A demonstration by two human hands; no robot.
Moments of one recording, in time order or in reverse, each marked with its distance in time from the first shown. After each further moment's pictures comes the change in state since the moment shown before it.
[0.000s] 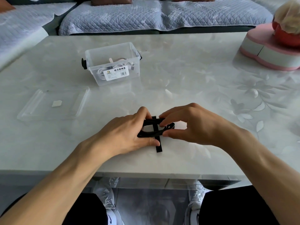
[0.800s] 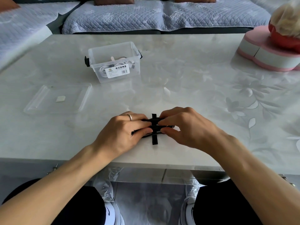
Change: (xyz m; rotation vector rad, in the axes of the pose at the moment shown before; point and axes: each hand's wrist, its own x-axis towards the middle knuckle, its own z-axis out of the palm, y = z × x) left_hand -0.013 -0.013 0.032 -0.103 0.536 0.378; right_hand -0.009 -0.004 0.023 -0.082 0.104 -0.125
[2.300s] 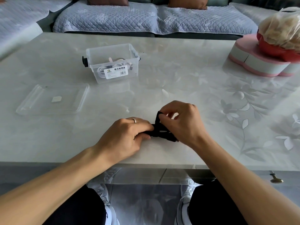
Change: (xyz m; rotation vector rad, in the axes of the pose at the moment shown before) left_hand -0.004 0.006 -0.005 -0.061 -0.092 -0.038; right_hand 0.015 -0.022 0.016 0.213 0.427 0.419
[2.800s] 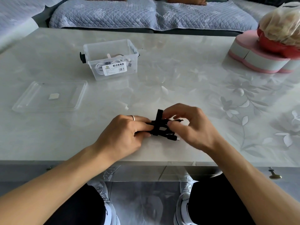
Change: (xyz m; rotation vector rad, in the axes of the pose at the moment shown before) left_hand -0.001 0.006 -0.002 -0.070 0.012 -0.058; right_hand -0.017 -0.002 -0.024 0.120 -0.202 0.017
